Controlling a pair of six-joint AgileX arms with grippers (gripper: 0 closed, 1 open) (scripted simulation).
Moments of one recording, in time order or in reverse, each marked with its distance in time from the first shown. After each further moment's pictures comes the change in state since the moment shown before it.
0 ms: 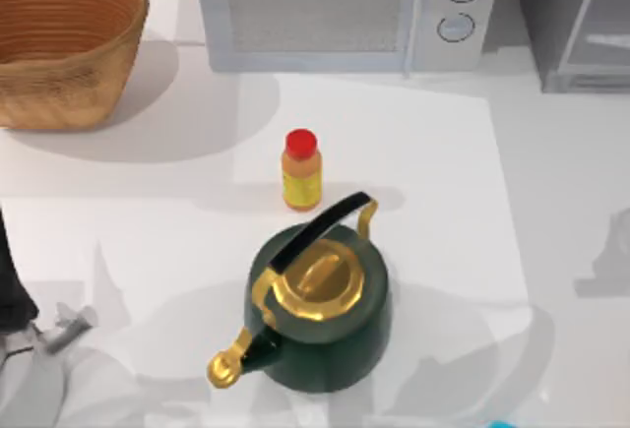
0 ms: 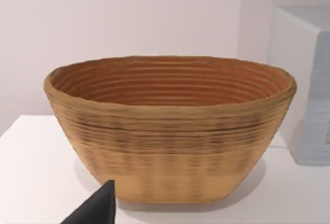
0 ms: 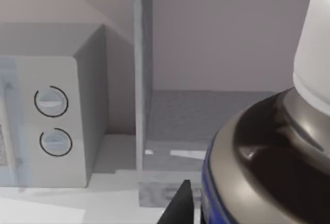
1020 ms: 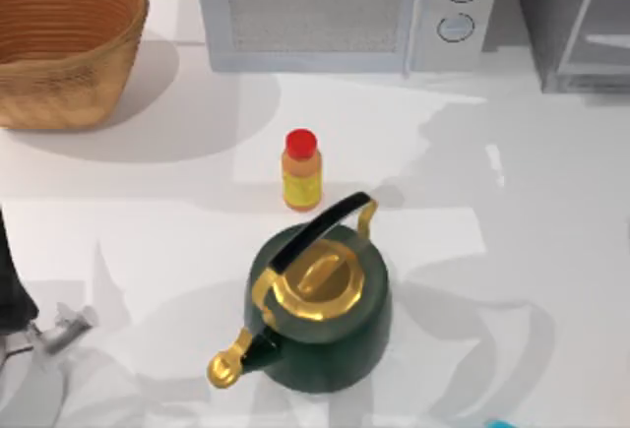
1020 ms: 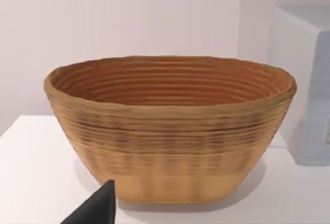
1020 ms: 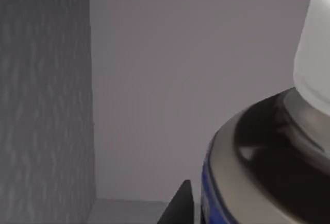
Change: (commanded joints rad) left arm 0.000 0.000 0.000 0.000 0.000 0.000; right arm -0.190 1.511 0.742 0.852 -0.204 0.019
